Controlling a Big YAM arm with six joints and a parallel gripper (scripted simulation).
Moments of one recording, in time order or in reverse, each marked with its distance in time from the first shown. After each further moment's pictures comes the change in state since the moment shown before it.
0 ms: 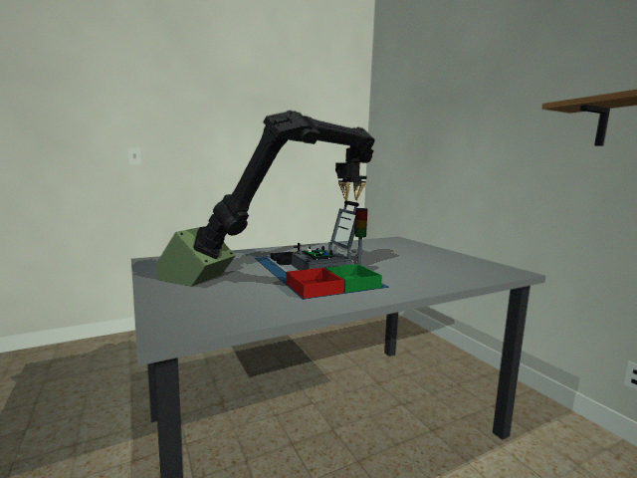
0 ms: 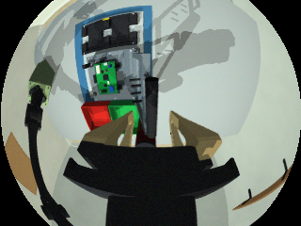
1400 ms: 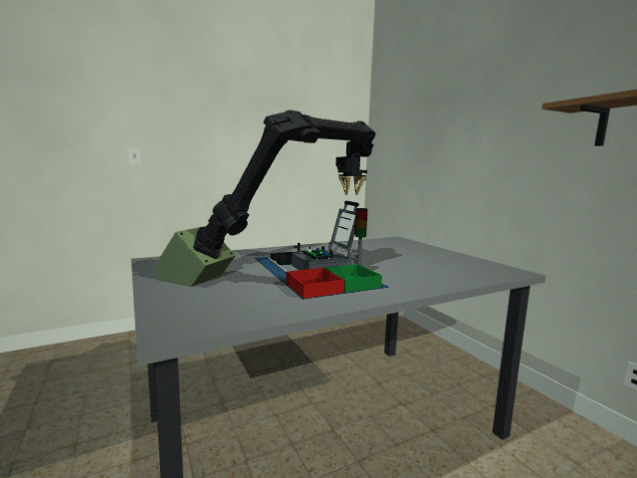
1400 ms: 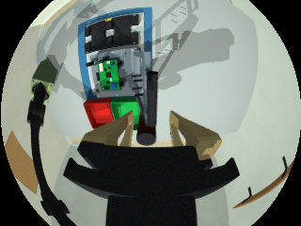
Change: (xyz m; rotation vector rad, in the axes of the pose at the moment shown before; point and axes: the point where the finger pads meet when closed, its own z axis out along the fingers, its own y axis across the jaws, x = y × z) arm 0.002 0.001 -0.024 0.000 0.001 0.002
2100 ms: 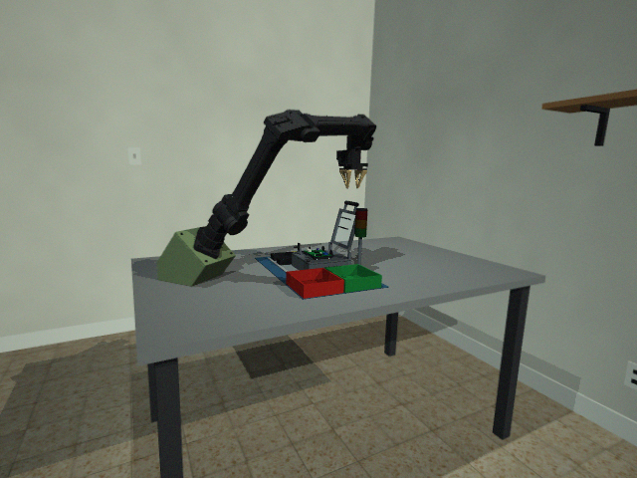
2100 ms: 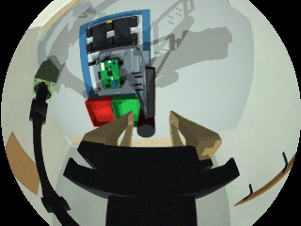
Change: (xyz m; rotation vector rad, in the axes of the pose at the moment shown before) arm 0.002 -0.001 -0.025 0.013 -0.007 0.010
